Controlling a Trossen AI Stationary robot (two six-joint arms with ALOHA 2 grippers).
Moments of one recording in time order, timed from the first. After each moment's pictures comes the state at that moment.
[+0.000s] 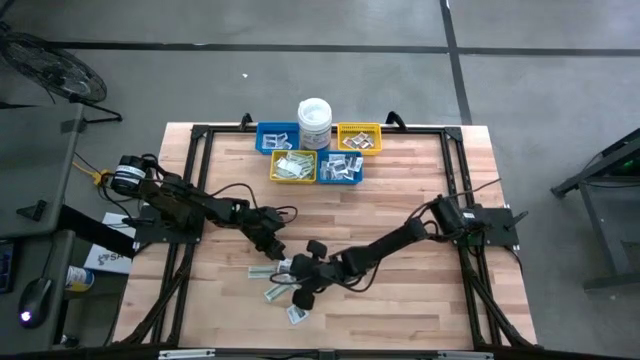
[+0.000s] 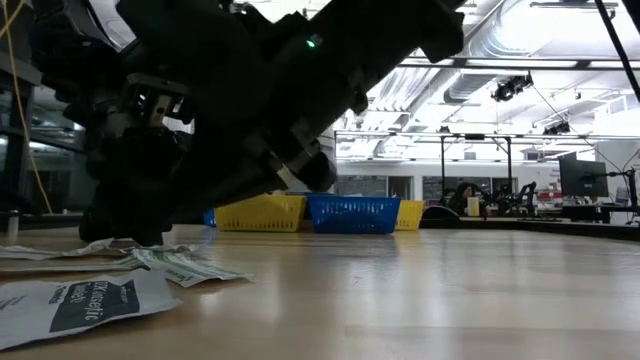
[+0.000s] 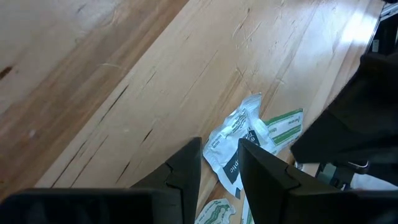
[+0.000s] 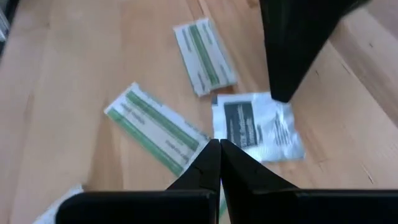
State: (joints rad) left arm -0.12 1.60 0.42 0.26 0.38 -1.08; right arm 0.36 2.26 1.54 -0.01 0.32 0.56
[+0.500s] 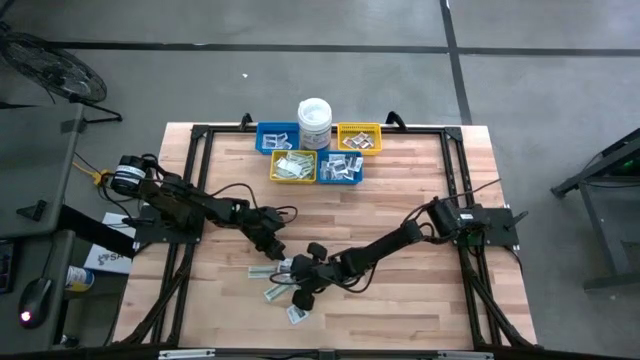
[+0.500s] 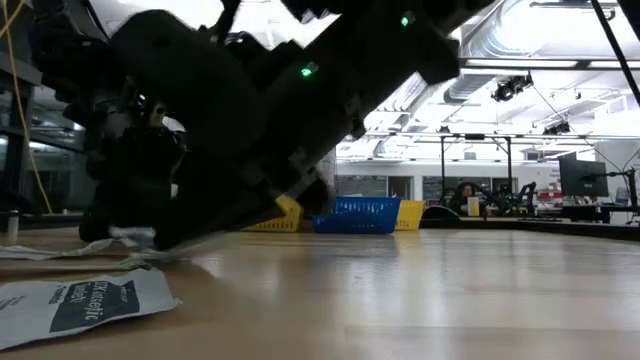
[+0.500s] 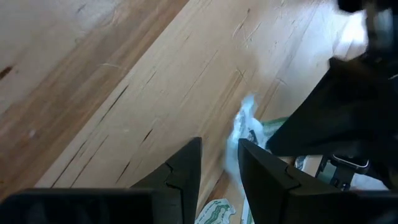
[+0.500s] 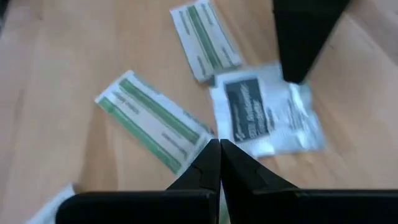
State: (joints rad) left arm -0.12 1.60 0.42 0.26 0.38 -1.08; right arm 0.36 2.30 1.54 0.02 0.28 0.60
